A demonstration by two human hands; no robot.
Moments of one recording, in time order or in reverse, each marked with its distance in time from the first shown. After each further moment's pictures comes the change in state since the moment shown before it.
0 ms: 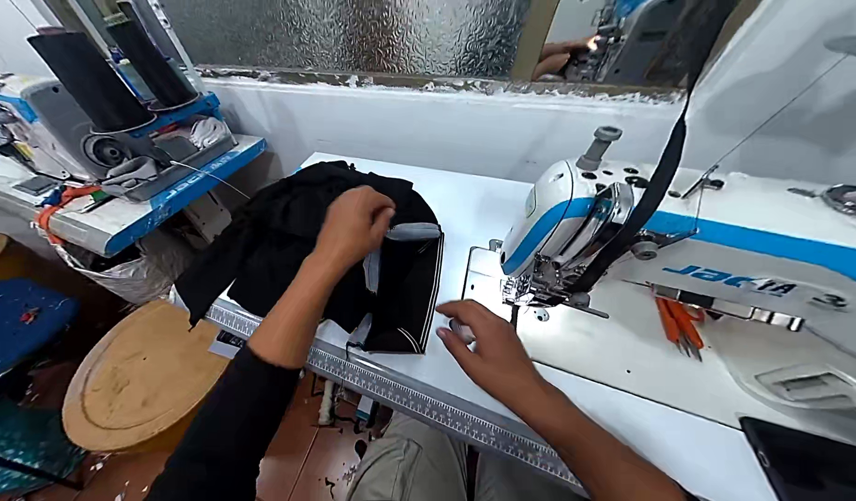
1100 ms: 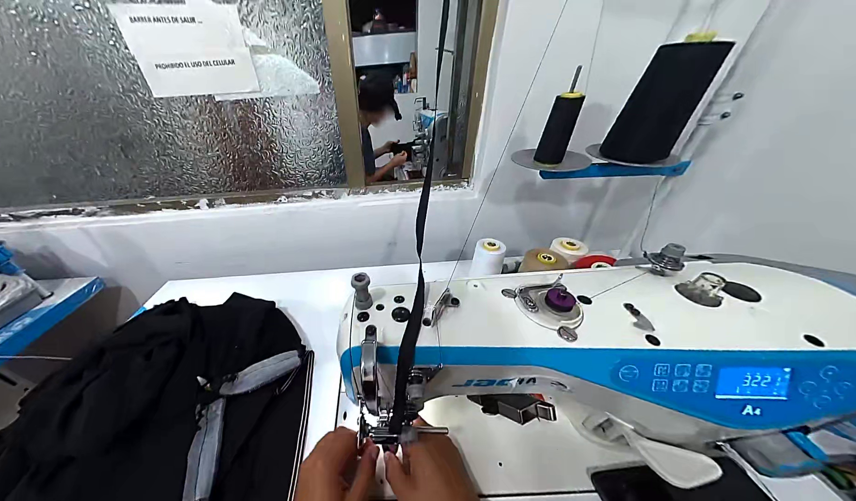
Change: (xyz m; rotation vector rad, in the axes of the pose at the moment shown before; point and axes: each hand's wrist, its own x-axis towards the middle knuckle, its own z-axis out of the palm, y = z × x) left_hand -0.057 0.127 0.133 -0.398 -0.105 -0.095; right_hand -0.019 0.039 -0.066 -0.036 -0.042 0.514
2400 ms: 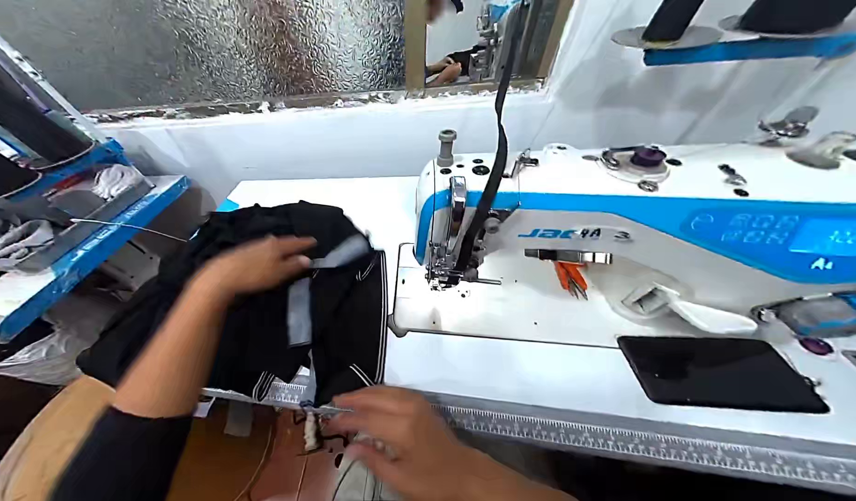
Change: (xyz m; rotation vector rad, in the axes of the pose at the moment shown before) left_hand 0.051 -0.049 -0.203 0.618 -0.461 -0.186; right_hand -0.089 -0.058 0.087 0.345 -0.043 -0.729
